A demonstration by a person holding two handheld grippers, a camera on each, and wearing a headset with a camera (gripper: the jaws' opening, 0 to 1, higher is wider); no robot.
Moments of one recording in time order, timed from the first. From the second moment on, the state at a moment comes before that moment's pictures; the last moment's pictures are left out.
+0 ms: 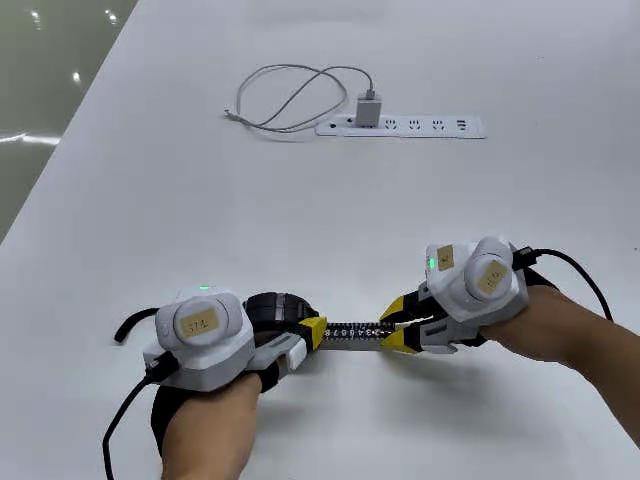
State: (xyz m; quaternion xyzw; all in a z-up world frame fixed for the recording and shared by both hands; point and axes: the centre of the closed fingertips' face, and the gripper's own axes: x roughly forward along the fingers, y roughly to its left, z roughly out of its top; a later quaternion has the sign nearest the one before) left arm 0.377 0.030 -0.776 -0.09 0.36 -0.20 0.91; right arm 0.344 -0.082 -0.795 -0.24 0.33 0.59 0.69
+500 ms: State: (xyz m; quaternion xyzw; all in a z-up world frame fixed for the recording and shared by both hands) left arm 0.378 0.030 -0.777 -0.09 0.37 -0.19 0.91; right arm 0.345 -0.067 -0.797 -0.23 0.33 0.60 0.69
